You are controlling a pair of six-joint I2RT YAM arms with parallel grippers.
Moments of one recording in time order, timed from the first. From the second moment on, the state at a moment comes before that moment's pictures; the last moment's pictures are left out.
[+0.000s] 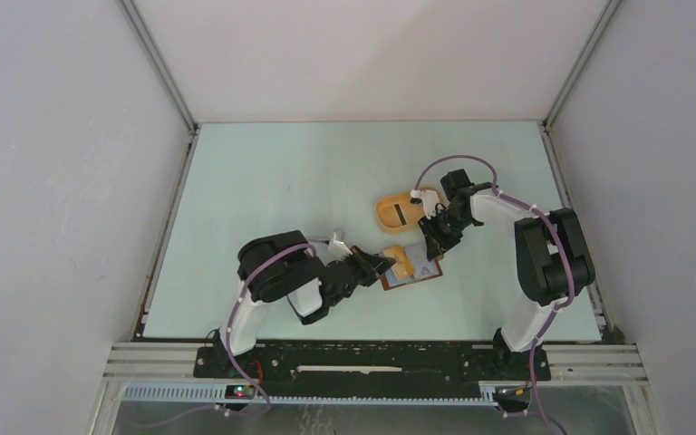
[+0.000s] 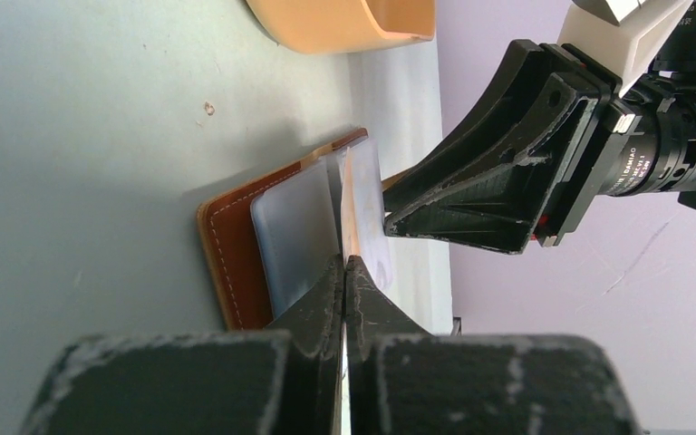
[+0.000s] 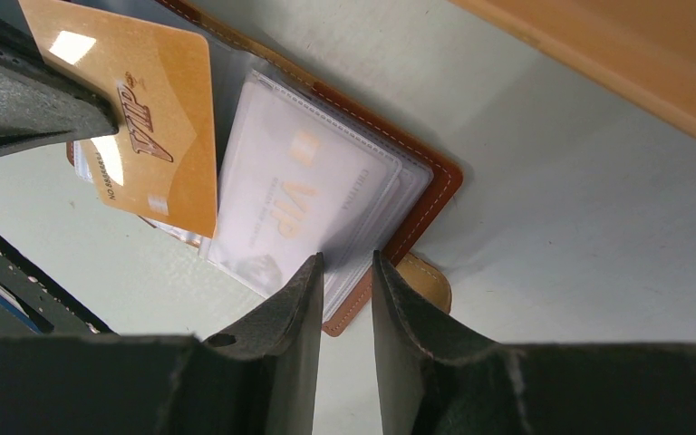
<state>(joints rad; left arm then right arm) -0.98 2.11 0.47 1.45 -0.23 -1.31 0.28 1.75 1.07 -0.69 -0.43 -0.36</state>
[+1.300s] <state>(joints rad) -1.00 2.10 0.51 1.38 -0.23 -1.35 0.28 1.75 1.07 -0.69 -0.43 -0.36</state>
